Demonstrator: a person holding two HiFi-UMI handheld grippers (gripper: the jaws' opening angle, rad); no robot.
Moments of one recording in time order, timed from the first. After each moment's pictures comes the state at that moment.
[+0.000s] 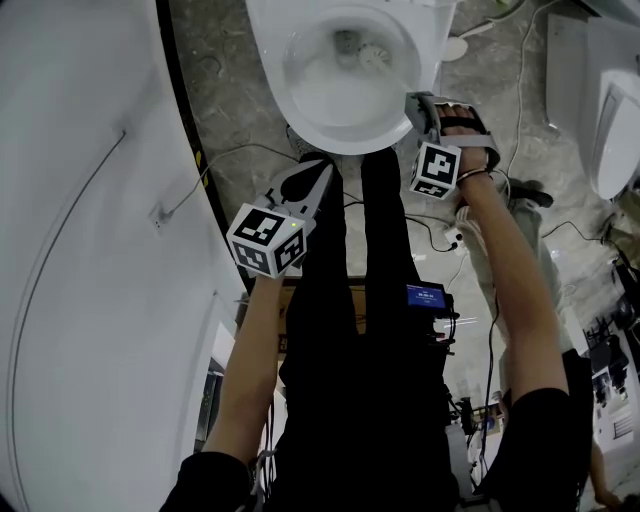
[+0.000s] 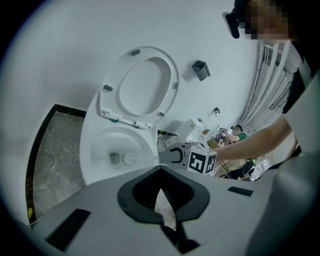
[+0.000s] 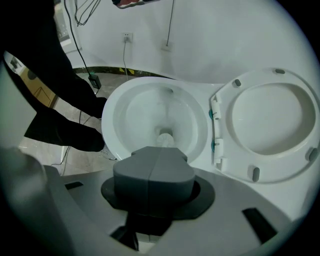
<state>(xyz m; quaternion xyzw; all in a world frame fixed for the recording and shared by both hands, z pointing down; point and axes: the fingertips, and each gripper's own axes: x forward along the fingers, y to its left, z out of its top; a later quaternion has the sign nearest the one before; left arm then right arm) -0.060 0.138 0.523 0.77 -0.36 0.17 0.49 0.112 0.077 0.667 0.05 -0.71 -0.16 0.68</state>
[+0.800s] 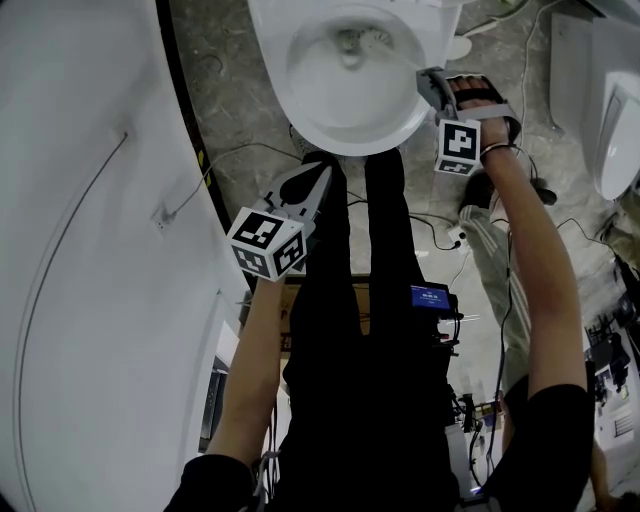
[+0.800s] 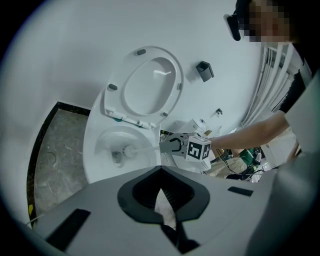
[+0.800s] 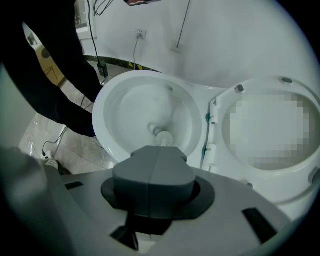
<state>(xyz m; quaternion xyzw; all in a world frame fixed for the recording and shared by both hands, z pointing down) -0.072 0.137 0.528 0.76 -0.37 0.17 0.50 0.118 0.023 0.669 0.00 -0.70 -0.23 0.67</state>
